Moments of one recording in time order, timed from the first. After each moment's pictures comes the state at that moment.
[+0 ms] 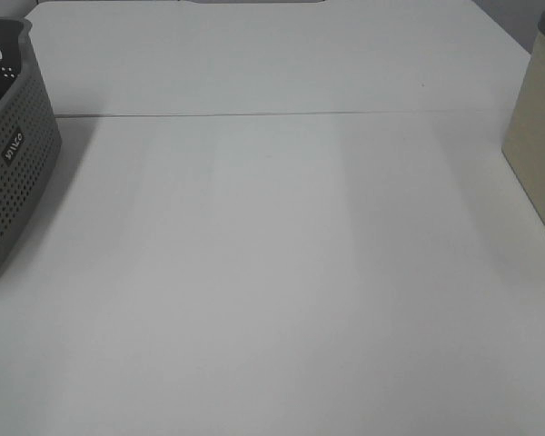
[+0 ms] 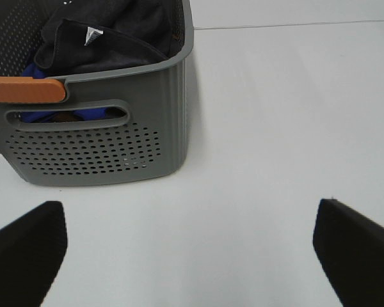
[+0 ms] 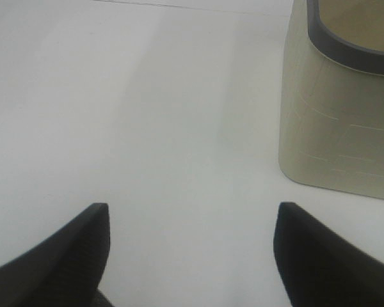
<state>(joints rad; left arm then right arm) 0.00 0.00 -0.51 -0.03 1.04 0.01 0.07 0.00 -0.50 0.02 1.06 -0.06</state>
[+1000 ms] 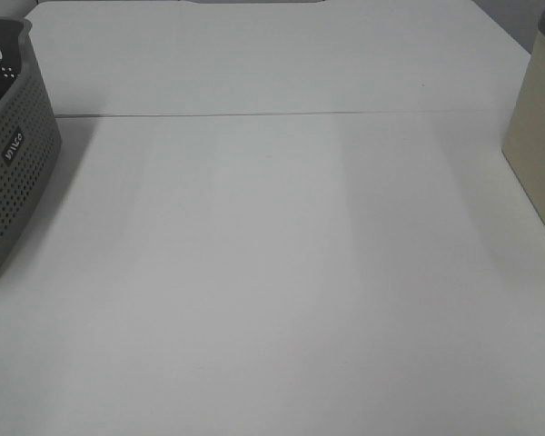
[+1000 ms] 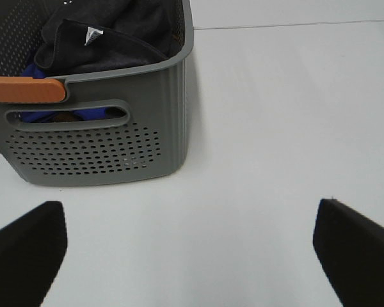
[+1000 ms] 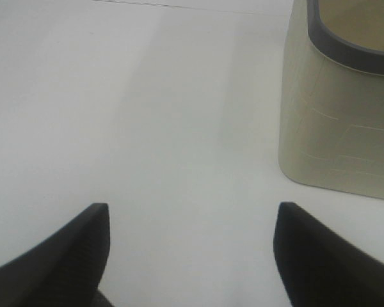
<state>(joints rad) 0.00 0.00 -0.51 -0.03 1.04 0.01 0.07 0.00 -0.50 0.02 1.06 -0.06</state>
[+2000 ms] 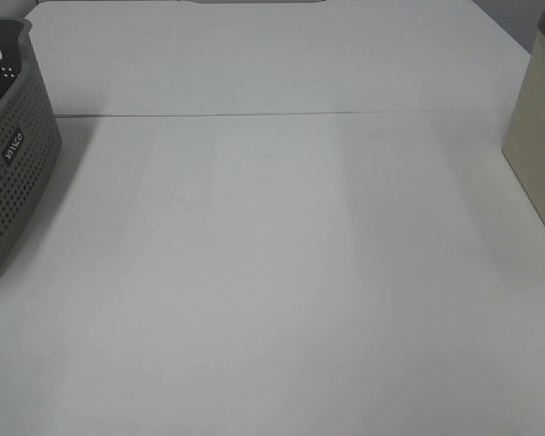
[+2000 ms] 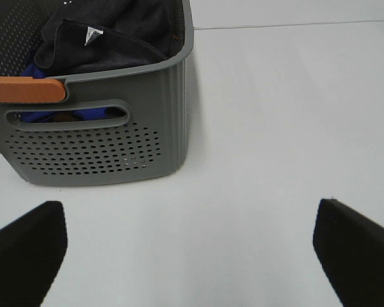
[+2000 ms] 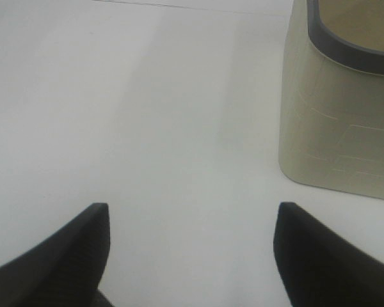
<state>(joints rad) 0.00 0.00 -0.51 -0.03 1.04 0.01 0.07 0.00 -0.50 0.02 1.06 -0.06</state>
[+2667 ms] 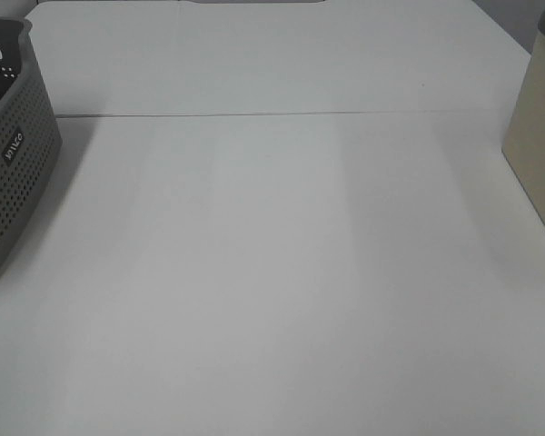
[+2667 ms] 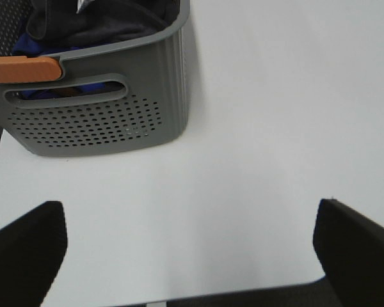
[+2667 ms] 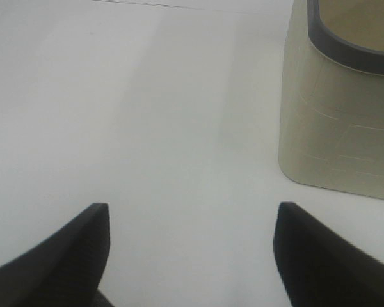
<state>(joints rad) 0.00 0.16 -0.63 -0.03 1.17 0.06 0.07 0.00 -0.50 0.02 1.06 -0.06</state>
